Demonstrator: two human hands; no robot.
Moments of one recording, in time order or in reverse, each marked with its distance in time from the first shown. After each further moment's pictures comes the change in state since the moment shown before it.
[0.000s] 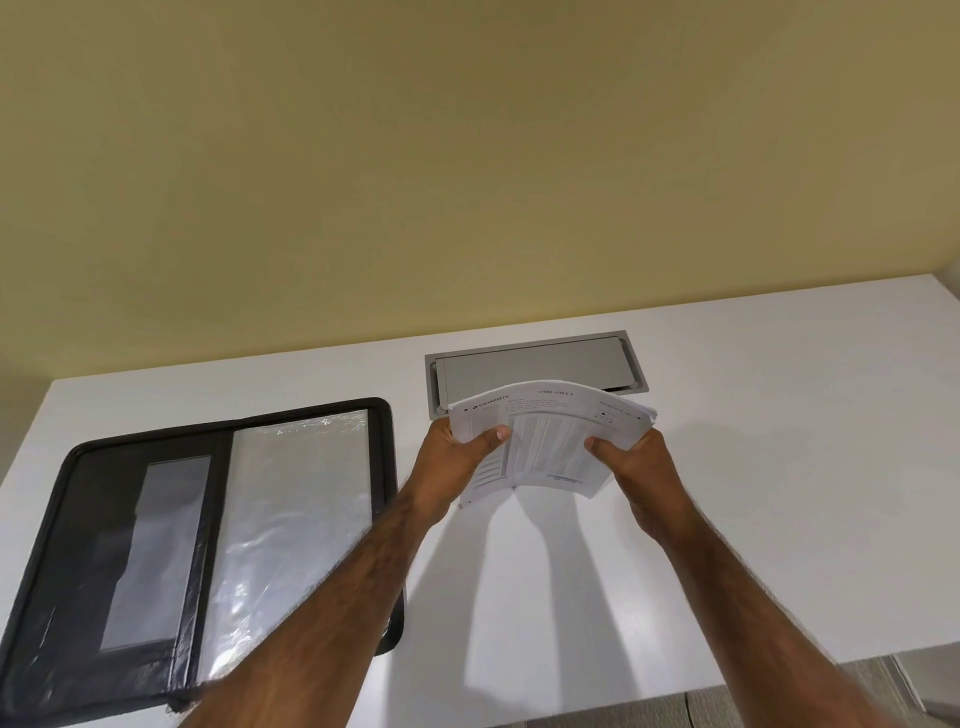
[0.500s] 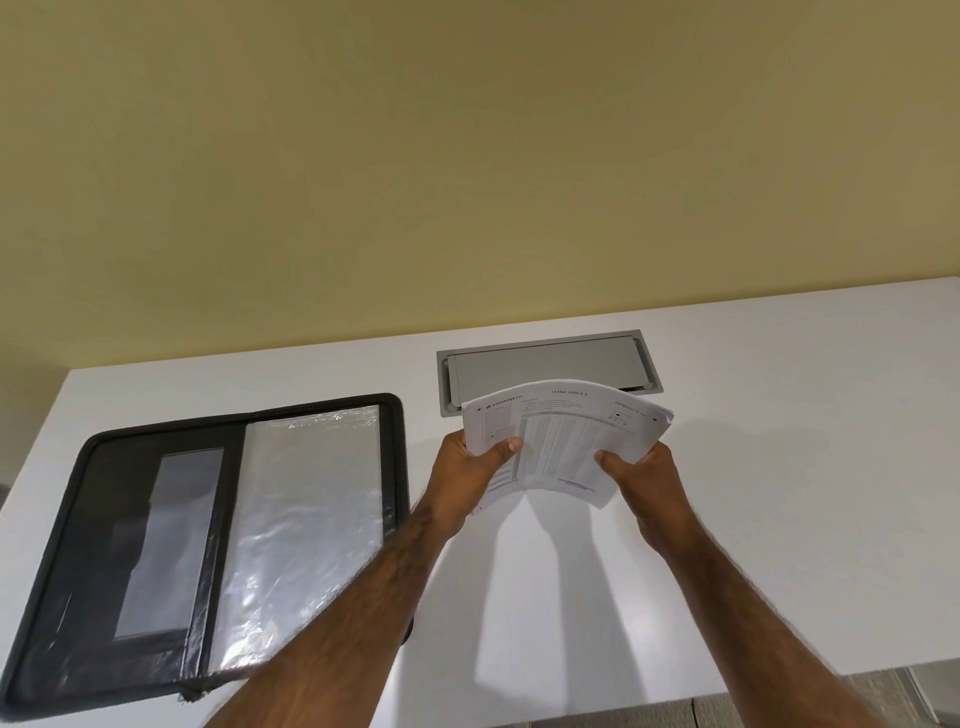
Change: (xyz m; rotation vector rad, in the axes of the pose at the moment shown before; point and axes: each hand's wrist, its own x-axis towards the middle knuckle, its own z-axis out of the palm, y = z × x) left_hand -0.001 -0.026 0.001 -0.005 0.086 -0.062; right_hand -0.005 0.010 0.010 -0.066 0.059 0.080
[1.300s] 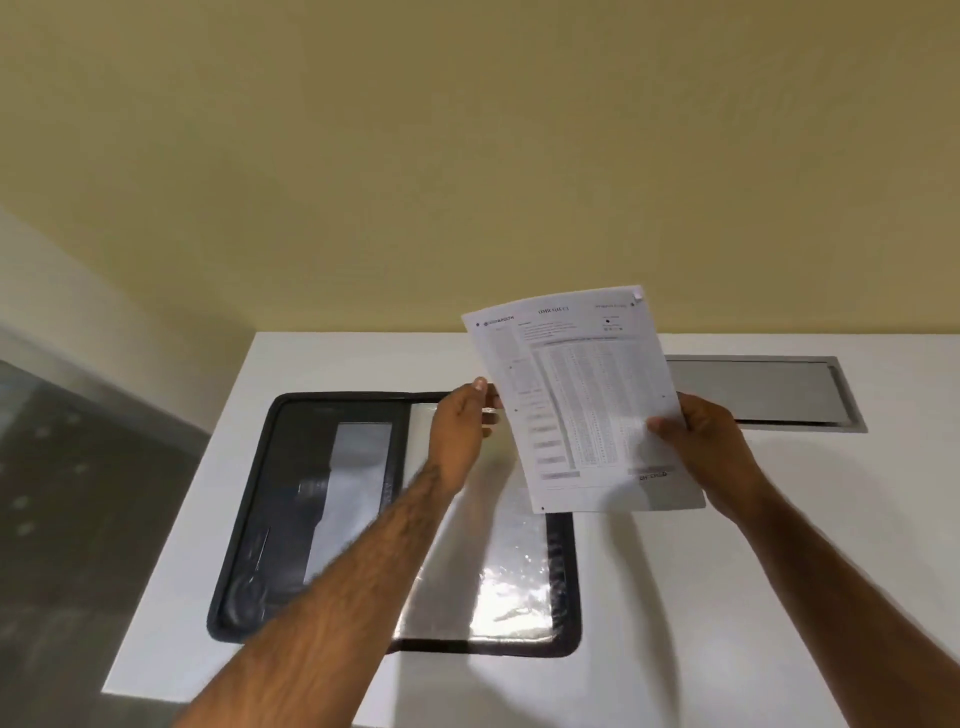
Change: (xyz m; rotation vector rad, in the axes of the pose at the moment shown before) left_hand 0.015 0.035 -0.232 0.094 0.336 0.046; right_hand 0.022 -0.037 0.174 -0.420 -0.231 -0.184
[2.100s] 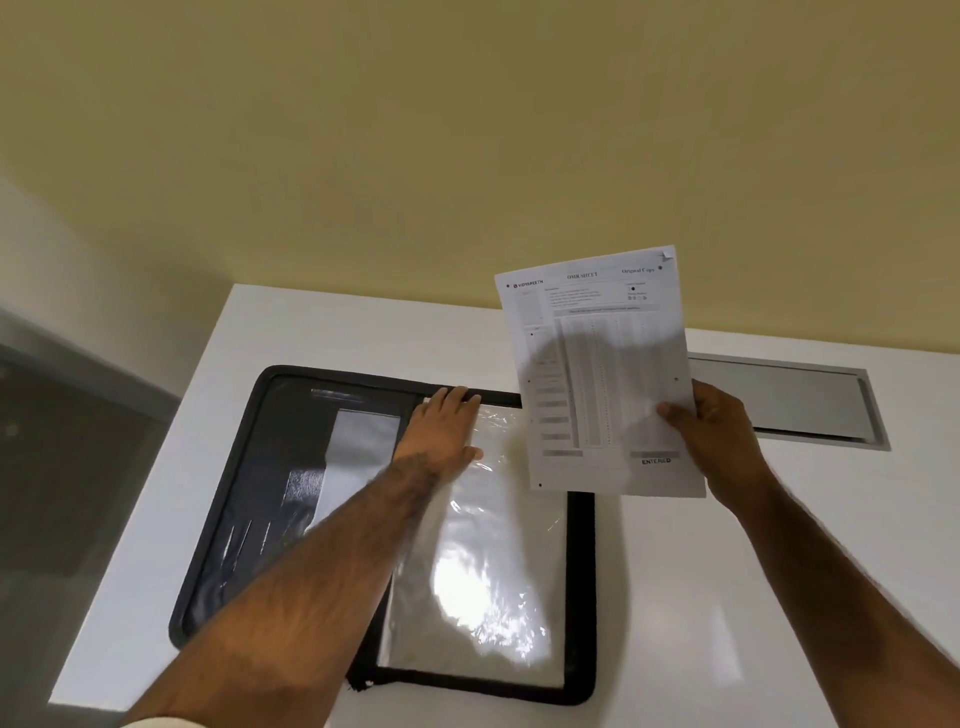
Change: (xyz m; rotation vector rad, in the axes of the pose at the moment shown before) left_hand 0.077 -0.092 -0.071 1.301 -0.338 0.252; right_hand 0.039 -0.016 0.053 0.059 0.056 0.068
